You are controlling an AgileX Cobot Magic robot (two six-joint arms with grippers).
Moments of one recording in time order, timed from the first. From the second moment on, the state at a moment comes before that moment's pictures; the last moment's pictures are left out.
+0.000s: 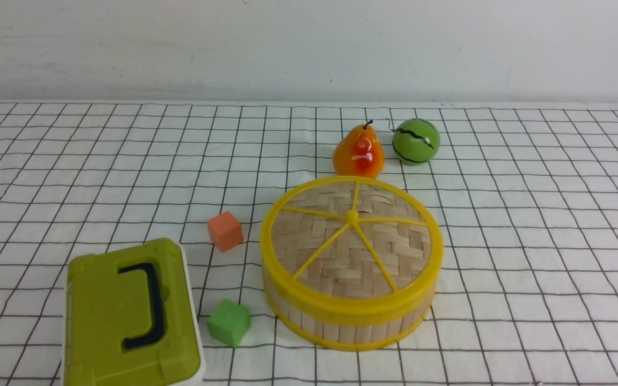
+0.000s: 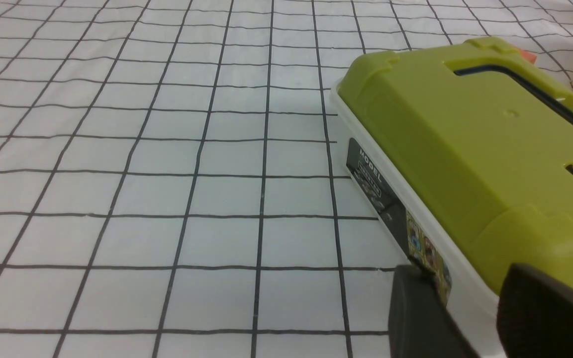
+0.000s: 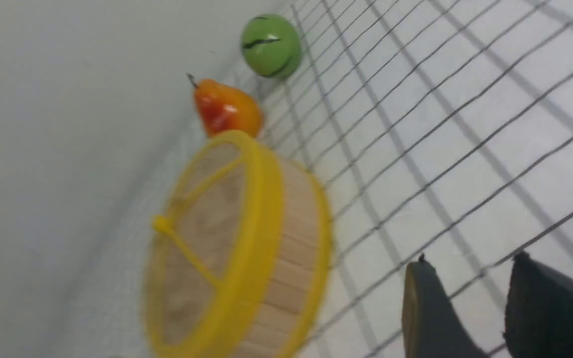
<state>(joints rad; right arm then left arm) -0.04 -0.01 0.03 0.72 0.35 0.44 0.01 -0.01 0.03 -0.08 0.35 0.03</state>
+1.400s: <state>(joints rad) 0.26 1.14 -1.26 0.44 1.24 -0.68 0.01 -0.01 0.03 -0.08 0.35 0.03</state>
